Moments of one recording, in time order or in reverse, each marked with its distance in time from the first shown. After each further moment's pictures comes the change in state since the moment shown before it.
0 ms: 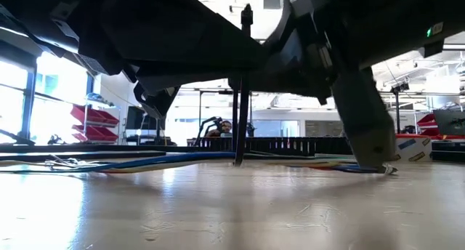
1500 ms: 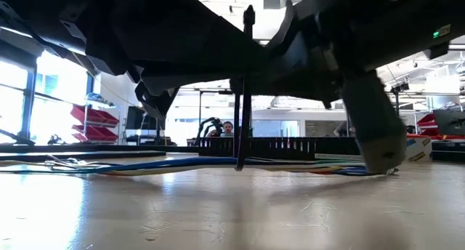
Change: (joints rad) left arm 0.005 0.000 0.000 0.002 -0.025 -0.020; right arm 0.017 0.000 0.000 -0.007 -0.017 -0.007
